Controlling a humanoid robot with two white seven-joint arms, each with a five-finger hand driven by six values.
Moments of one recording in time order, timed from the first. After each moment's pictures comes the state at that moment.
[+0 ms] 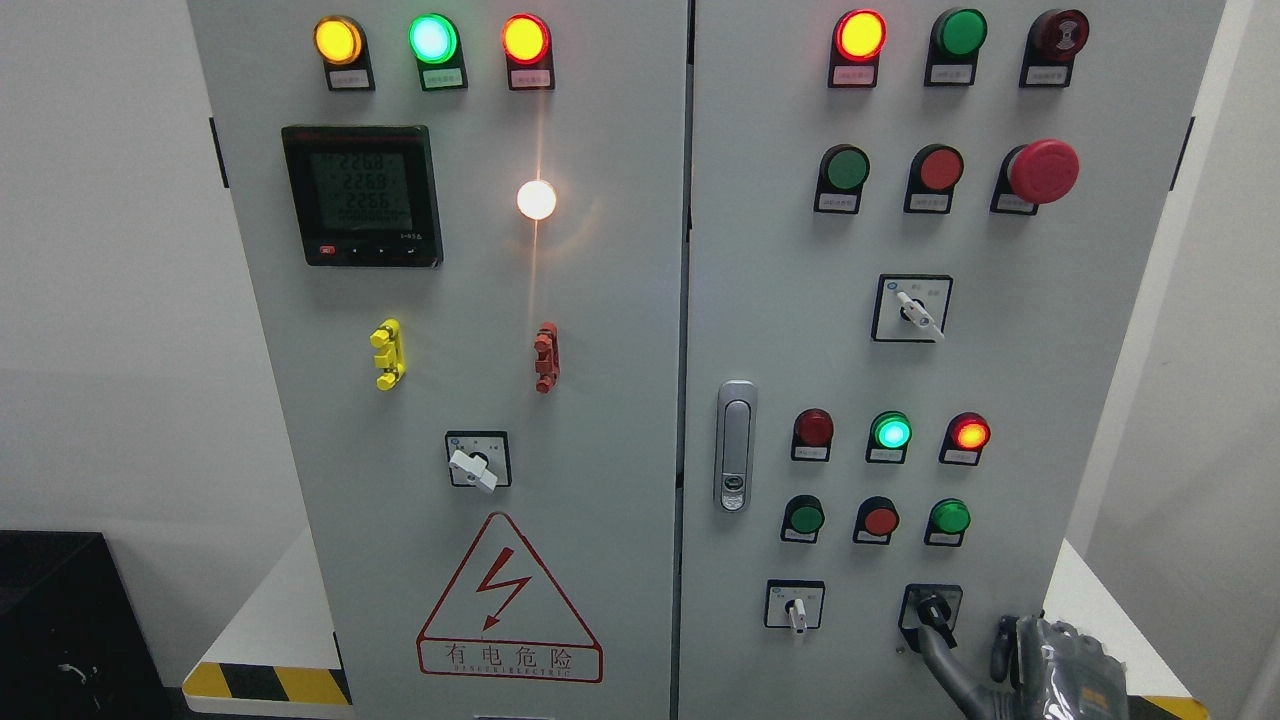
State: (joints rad) left arm 0.00 -0.10 -0.14 0.00 0.10 -0.06 0.15; right arm -0.26 0.10 -0.22 -1.54 1.22 0.07 -0.12
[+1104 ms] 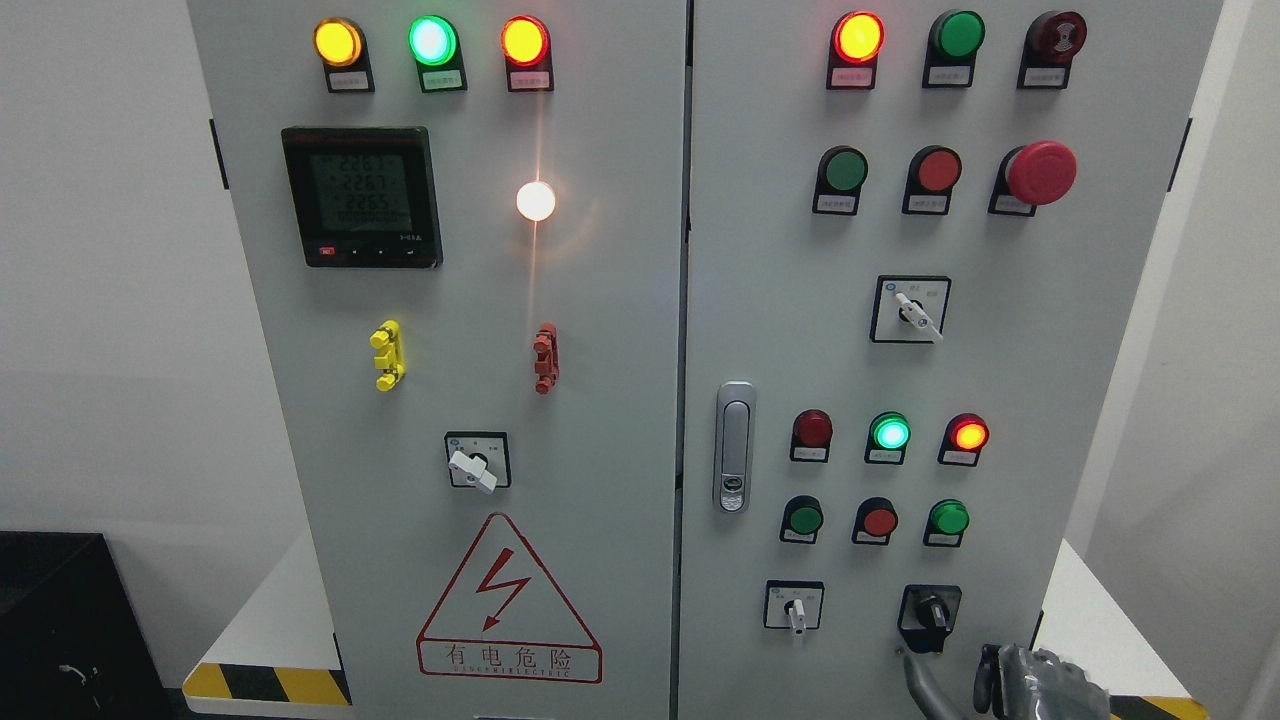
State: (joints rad) left arm 0.00 -0.10 -0.14 0.00 0.10 -0.06 0.15; right arm -0.15 0.10 -0.16 -1.63 1.19 0.06 -0.11
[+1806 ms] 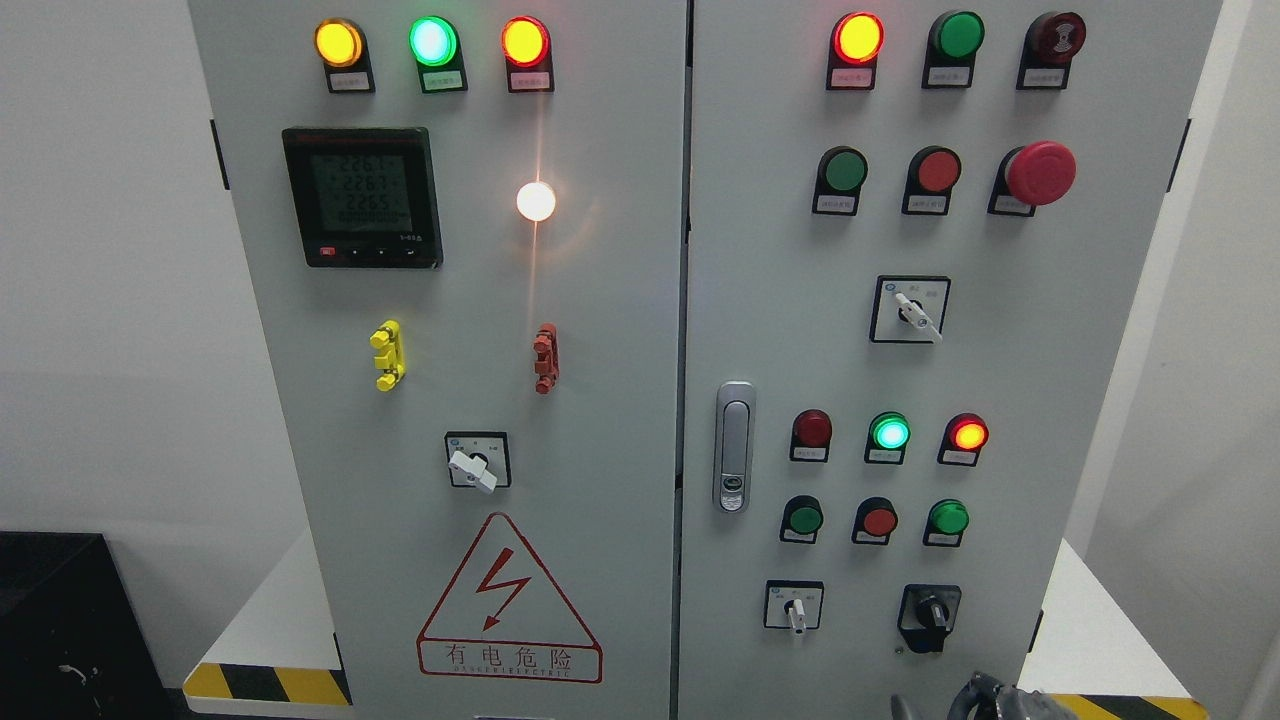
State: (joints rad) left arm 0.00 -0.10 -0.14 0.00 0.10 -0.06 0.15; right arm 0.01 0.11 -0.11 -1.79 0.86 0.03 -0.11
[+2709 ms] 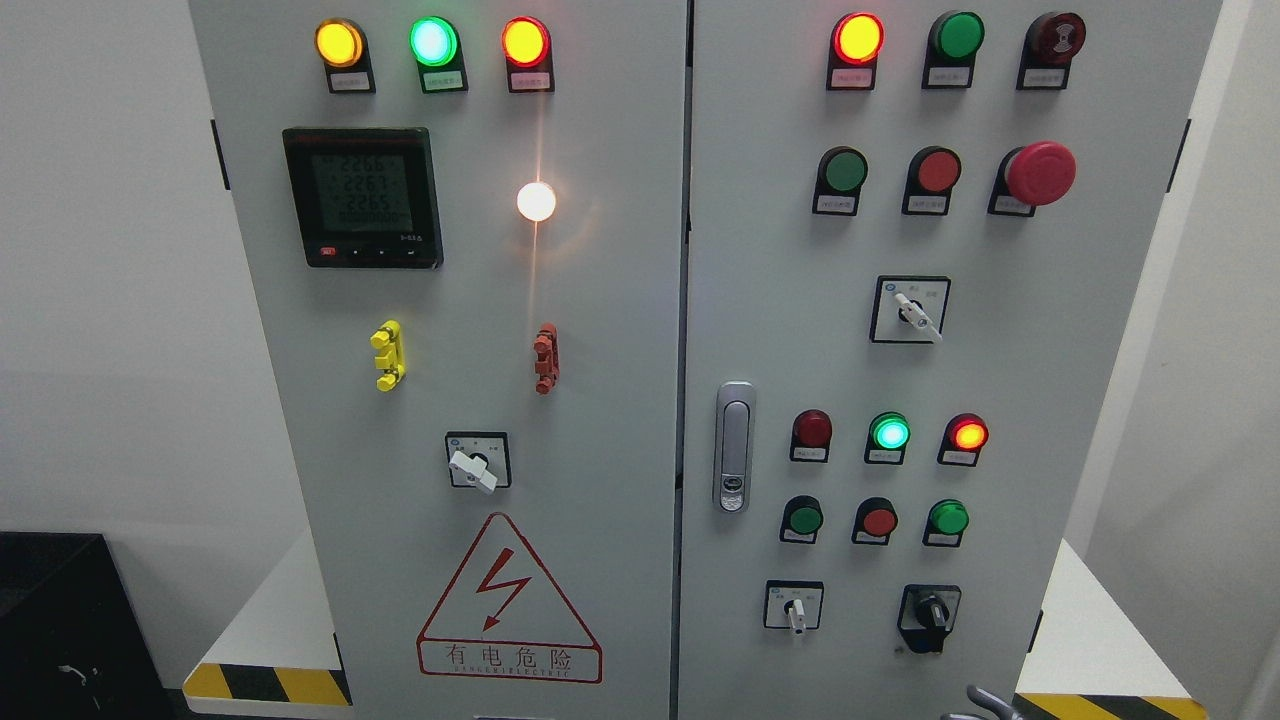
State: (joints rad) left arm 0.00 -0.10 -0.14 0.00 0.10 -0.06 0.15; right arm 0.19 0.12 -0.07 -1.93 -0.01 -0.06 0.01
